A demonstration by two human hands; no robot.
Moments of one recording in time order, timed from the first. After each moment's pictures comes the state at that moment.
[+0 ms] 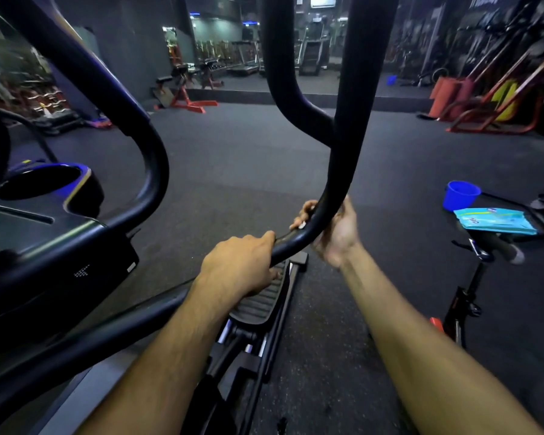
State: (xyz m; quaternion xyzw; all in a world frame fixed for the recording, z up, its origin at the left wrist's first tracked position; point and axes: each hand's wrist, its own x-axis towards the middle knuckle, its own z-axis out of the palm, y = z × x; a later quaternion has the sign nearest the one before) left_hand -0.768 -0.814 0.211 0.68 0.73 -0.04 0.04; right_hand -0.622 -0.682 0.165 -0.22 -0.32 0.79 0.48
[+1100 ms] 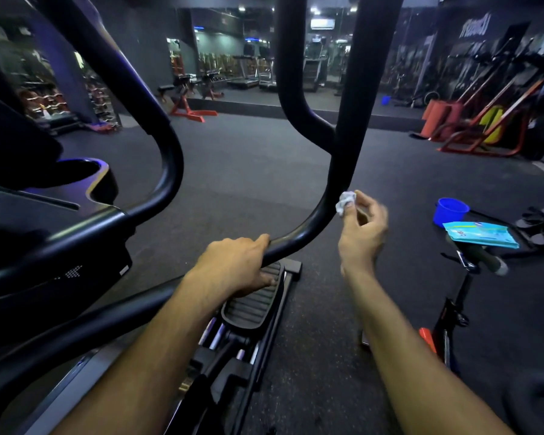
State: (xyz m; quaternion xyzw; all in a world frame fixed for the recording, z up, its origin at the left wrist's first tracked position) left_hand -0.783 -0.841 0.217 0.69 0.72 -0.07 0.02; right_hand -0.598 -0.711 0.163 -0.43 -0.47 0.29 0.71
